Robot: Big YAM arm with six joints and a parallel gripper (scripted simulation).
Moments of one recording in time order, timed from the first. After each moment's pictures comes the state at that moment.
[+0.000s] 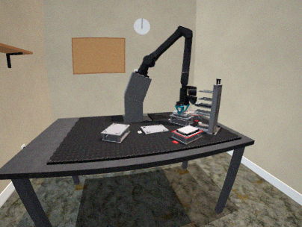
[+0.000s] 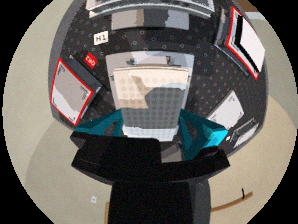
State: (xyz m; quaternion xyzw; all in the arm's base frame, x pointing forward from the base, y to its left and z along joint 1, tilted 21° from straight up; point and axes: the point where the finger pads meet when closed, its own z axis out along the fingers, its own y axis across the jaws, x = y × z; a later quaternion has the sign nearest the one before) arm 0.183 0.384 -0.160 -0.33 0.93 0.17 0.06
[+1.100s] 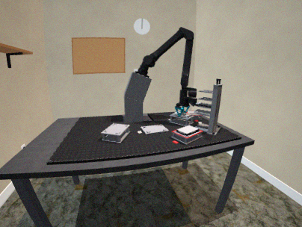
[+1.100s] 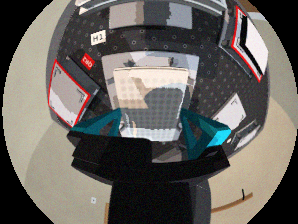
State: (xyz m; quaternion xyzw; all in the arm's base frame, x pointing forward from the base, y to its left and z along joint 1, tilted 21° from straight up) arm 0.184 0.390 -0.172 -0.33 0.93 0.17 0.06
